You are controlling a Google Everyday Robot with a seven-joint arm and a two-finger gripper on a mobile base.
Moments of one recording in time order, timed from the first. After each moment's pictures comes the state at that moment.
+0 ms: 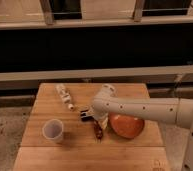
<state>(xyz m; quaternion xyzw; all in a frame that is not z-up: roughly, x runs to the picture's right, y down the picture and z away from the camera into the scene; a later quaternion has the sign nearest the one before) 0.002 0.218 0.804 -0.24 -0.20 -0.38 0.87</state>
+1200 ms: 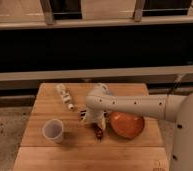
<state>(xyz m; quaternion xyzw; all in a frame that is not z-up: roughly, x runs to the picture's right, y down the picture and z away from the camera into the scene) -0.013 0.249 0.801 -0.28 -0.27 -0.55 0.74</state>
